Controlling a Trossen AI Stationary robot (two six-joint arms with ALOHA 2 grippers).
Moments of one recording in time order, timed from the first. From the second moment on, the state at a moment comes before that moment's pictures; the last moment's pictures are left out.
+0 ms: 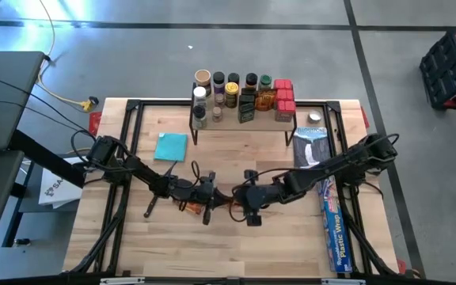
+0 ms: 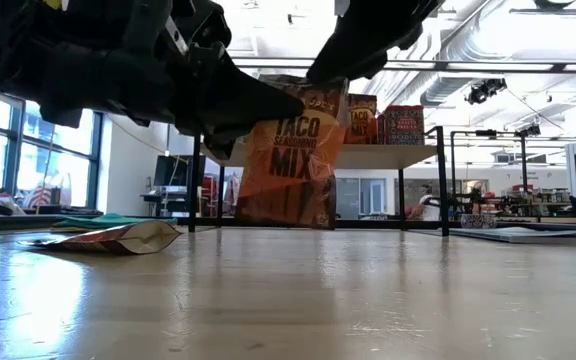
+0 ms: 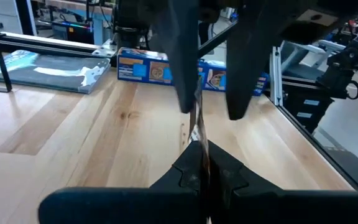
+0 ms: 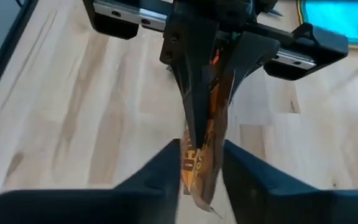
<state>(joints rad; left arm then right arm) -0.32 1.85 0.60 1.12 -0.22 -0.20 0.34 1.71 1.21 -0.31 0.23 0.17</state>
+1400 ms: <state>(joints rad) -0.32 1.85 0.59 1.05 -0.26 -0.25 0.35 1.71 1.23 -0.38 0.37 0.13</state>
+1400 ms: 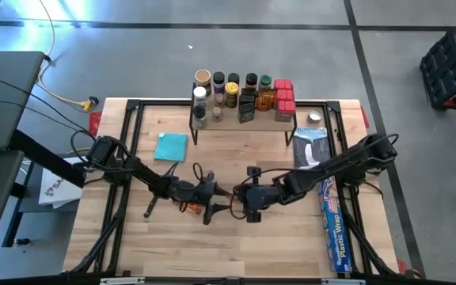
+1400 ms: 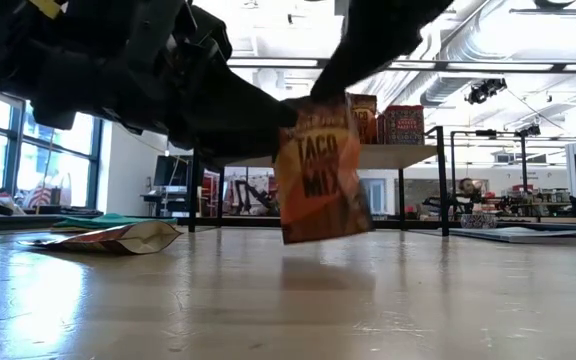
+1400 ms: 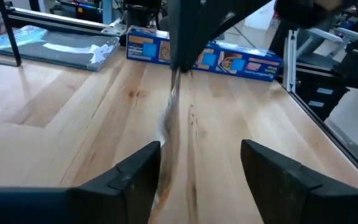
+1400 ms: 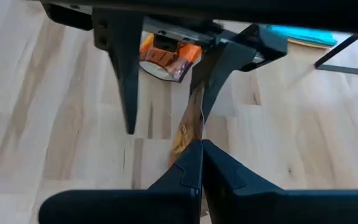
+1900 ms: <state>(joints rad) -0.32 1.85 0.59 1.04 -0.26 -0.25 0.35 1.71 1.17 -0.30 0.36 0.11</state>
